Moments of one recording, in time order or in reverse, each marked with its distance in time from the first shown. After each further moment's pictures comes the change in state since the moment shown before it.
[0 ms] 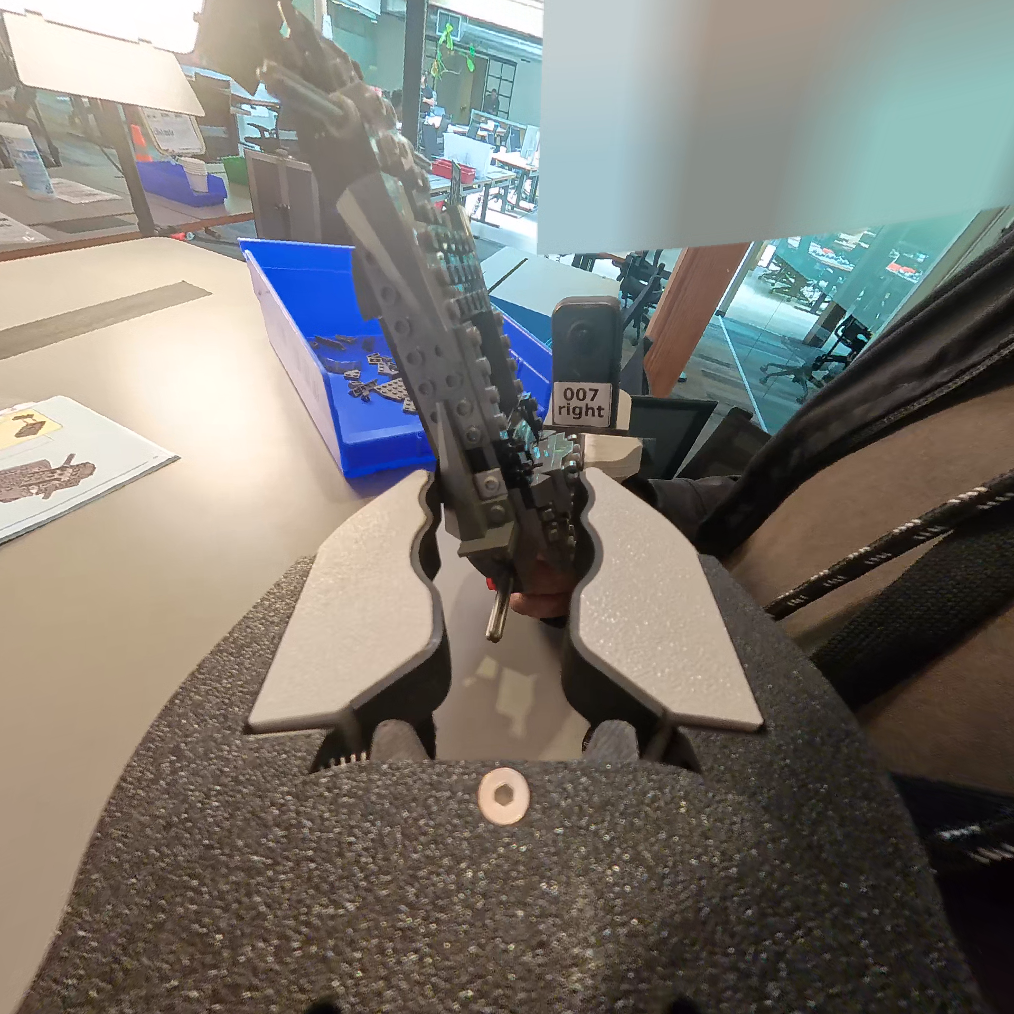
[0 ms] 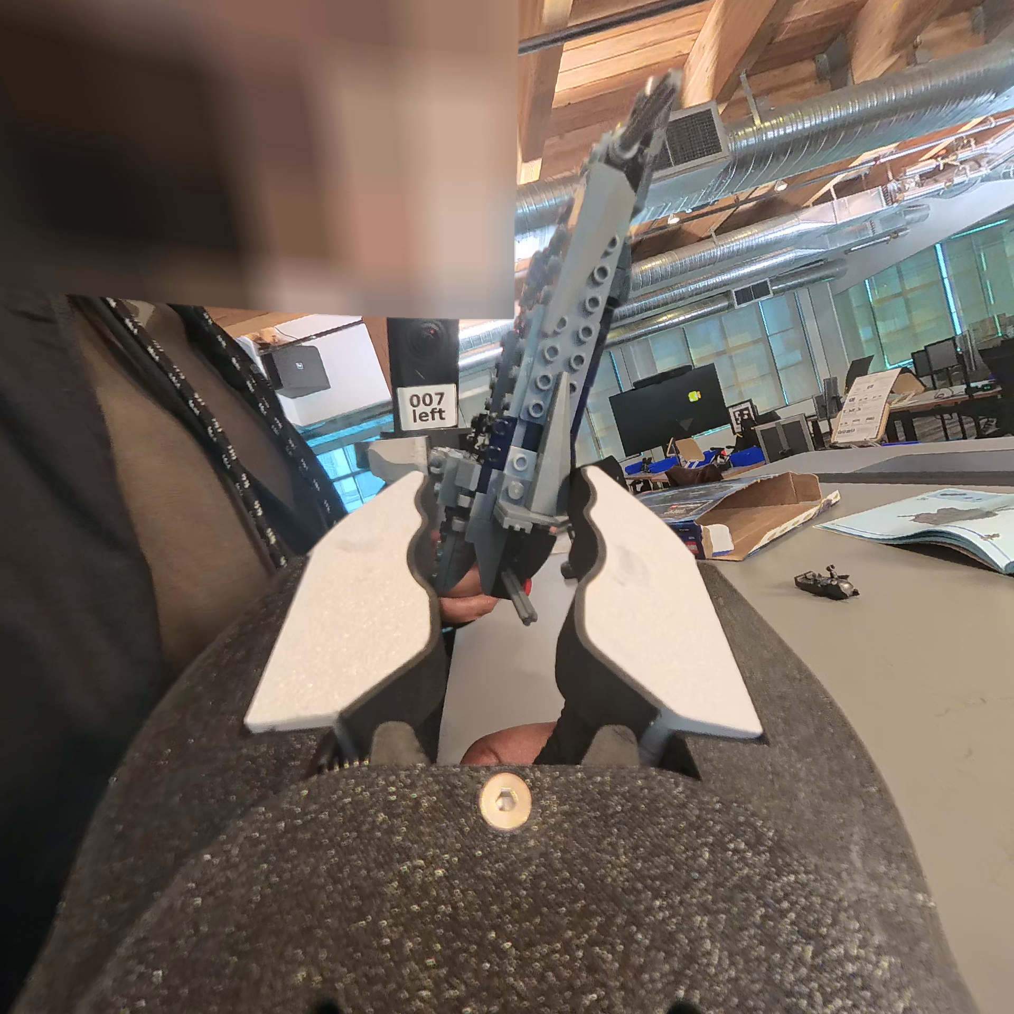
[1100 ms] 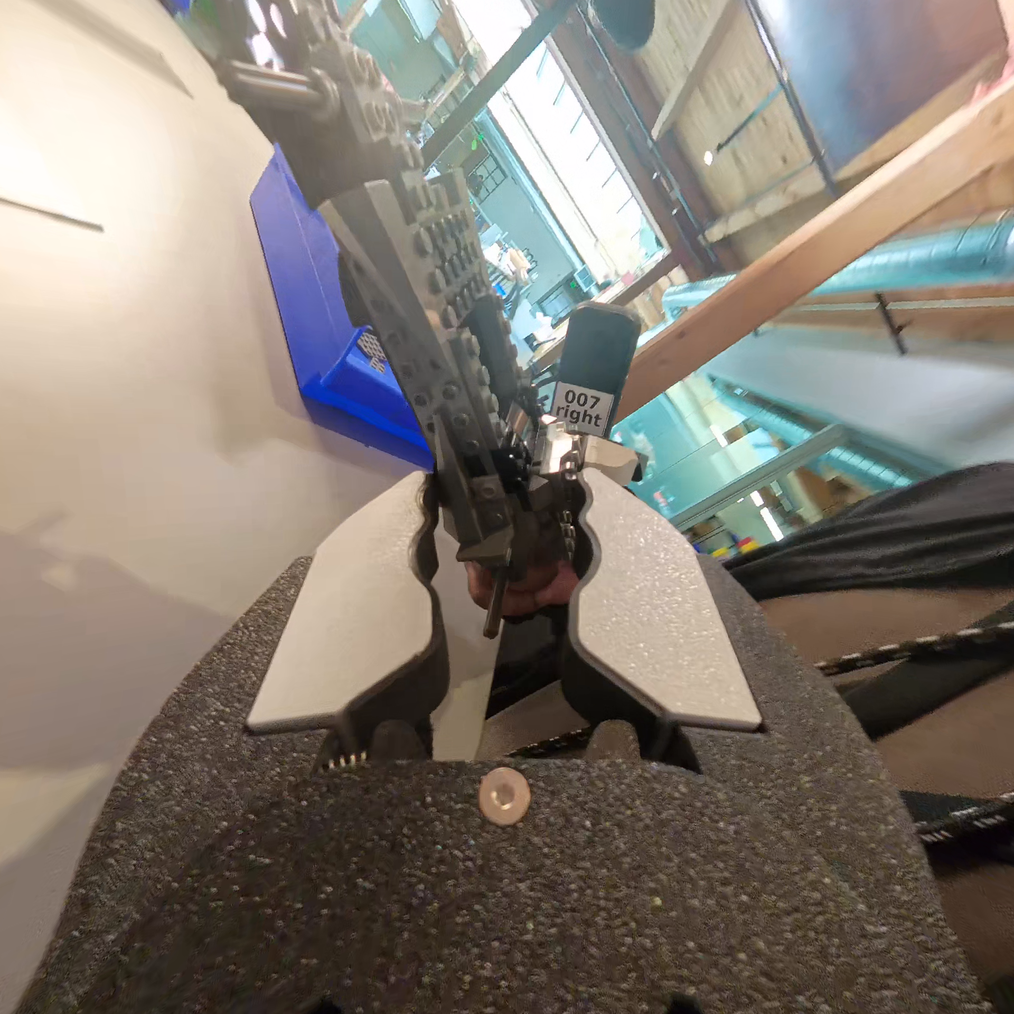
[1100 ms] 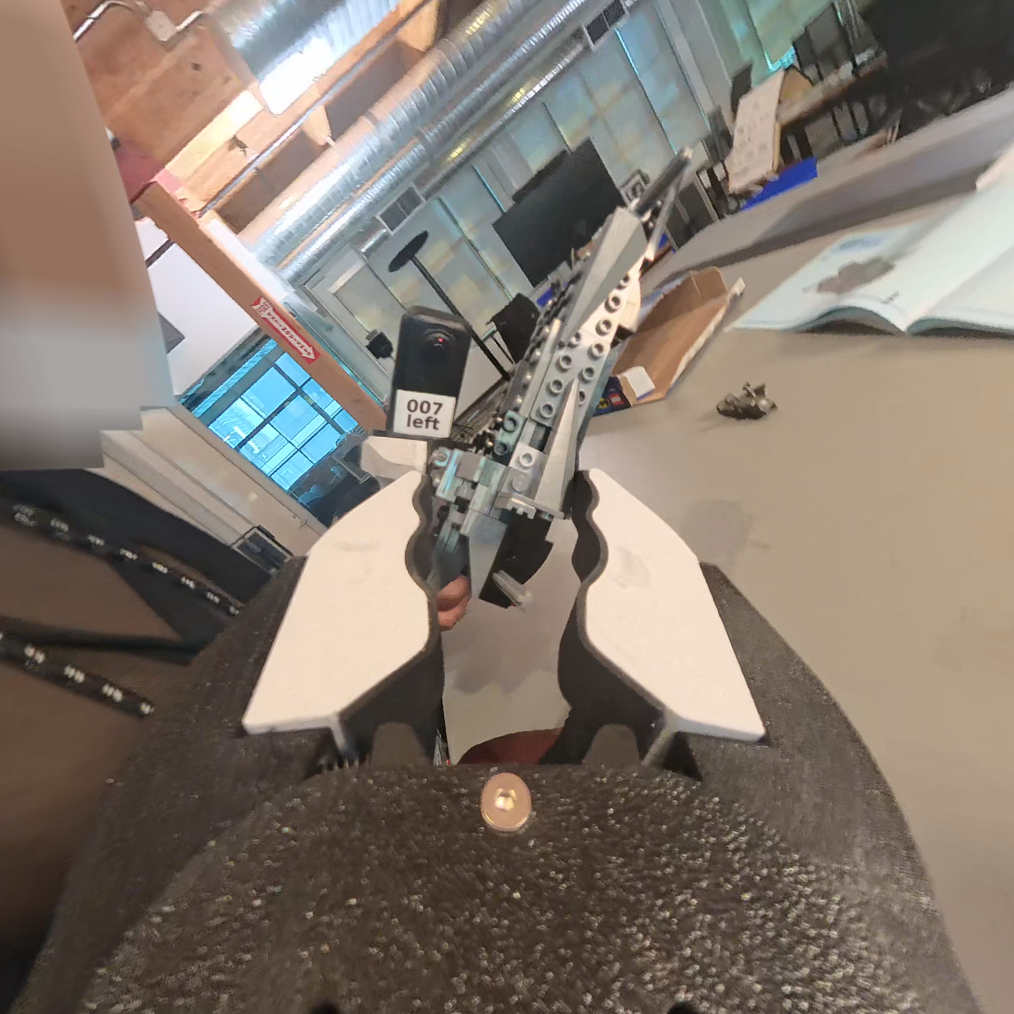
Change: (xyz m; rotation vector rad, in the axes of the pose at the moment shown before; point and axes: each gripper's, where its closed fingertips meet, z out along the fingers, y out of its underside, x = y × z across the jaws) left arm -0.052 0.023 -0.007 0.138 0.123 -0.672; right arm 0.052 0.023 0.018 -0.300 0.304 0.289
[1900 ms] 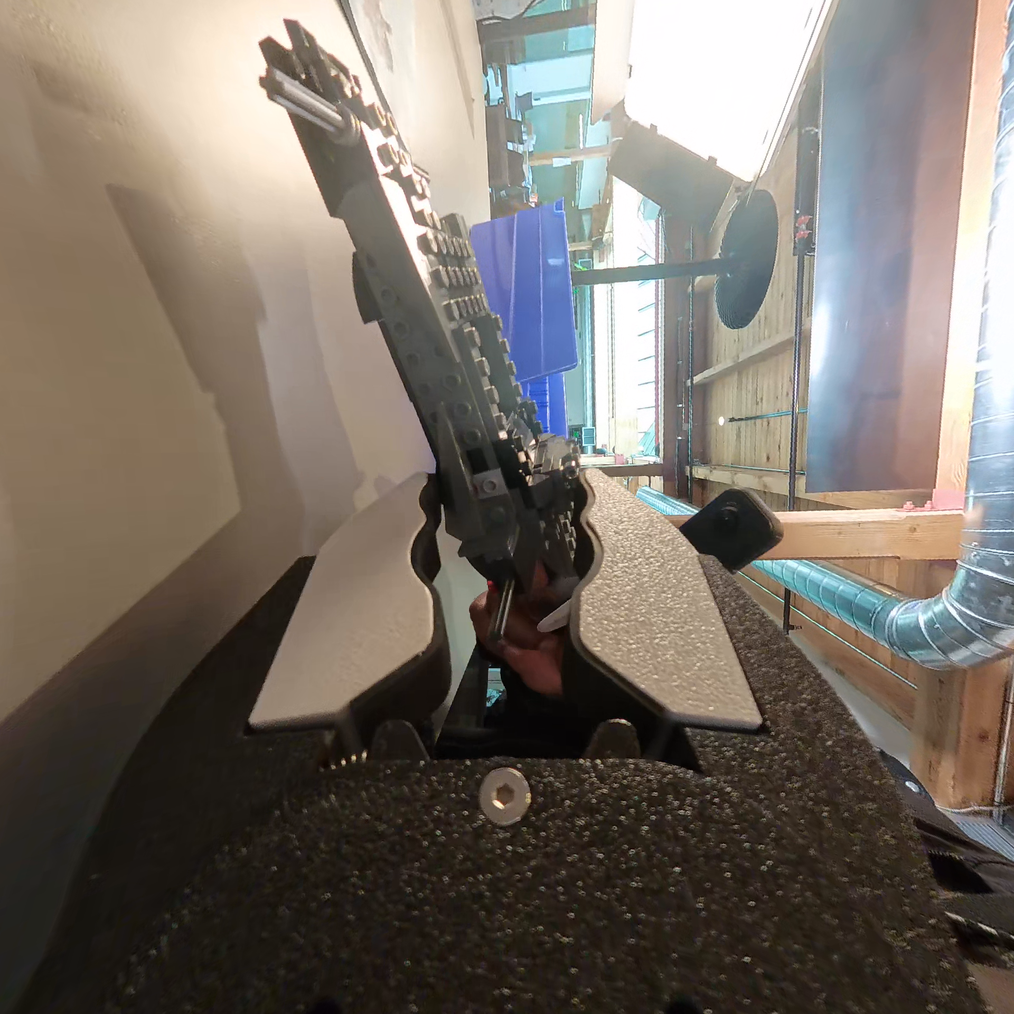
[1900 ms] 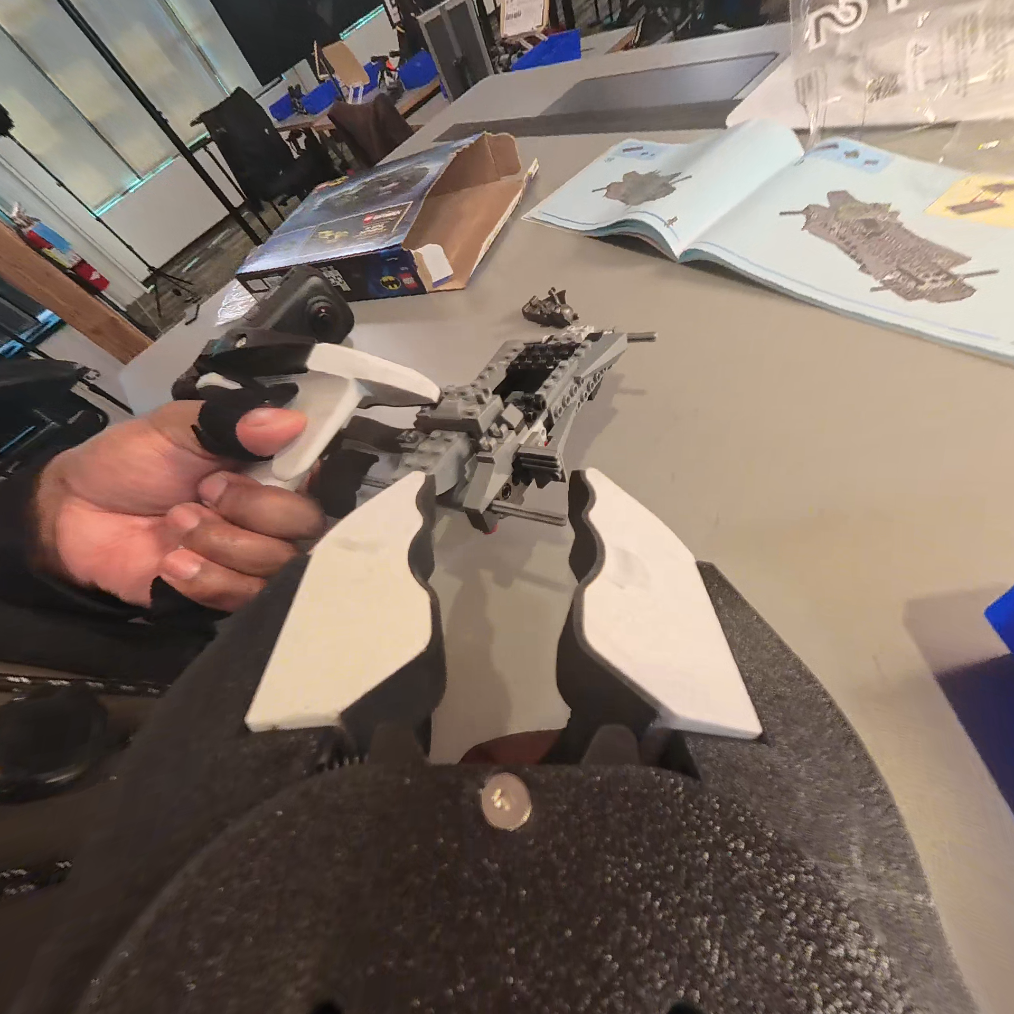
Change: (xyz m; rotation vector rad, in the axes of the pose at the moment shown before) left arm -0.082 0.004 -0.019 0.212 -0.175 -0.586; right arm 0.056 0.028 0.001 -0.246 0.455 -0.258
